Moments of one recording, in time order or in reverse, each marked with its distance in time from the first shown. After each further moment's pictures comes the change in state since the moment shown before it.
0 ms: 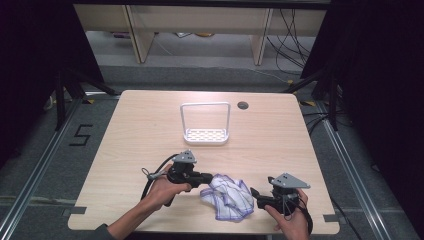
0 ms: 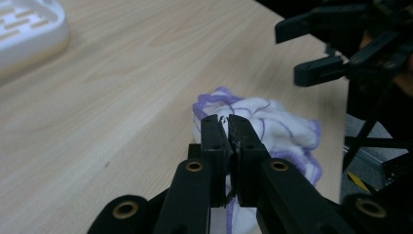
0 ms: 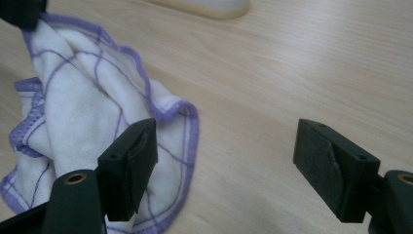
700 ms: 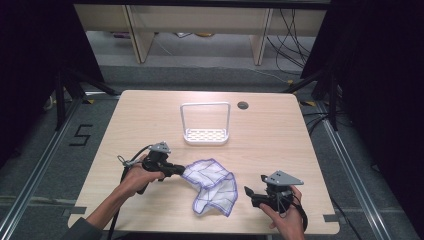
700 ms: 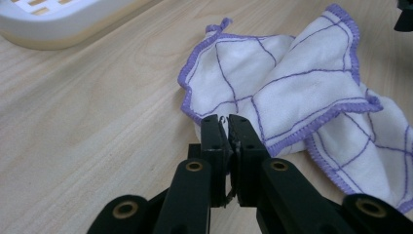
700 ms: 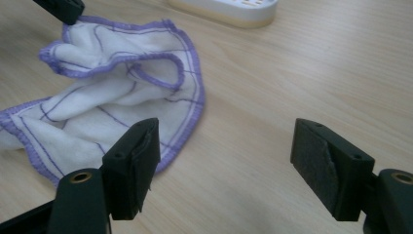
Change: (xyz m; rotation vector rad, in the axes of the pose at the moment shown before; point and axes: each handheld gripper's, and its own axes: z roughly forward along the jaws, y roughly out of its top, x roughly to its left) left arm 0.078 -0.029 -0.037 0.125 0.088 -0.011; right arm 0.010 0.011 0.008 0.011 0.045 -0.032
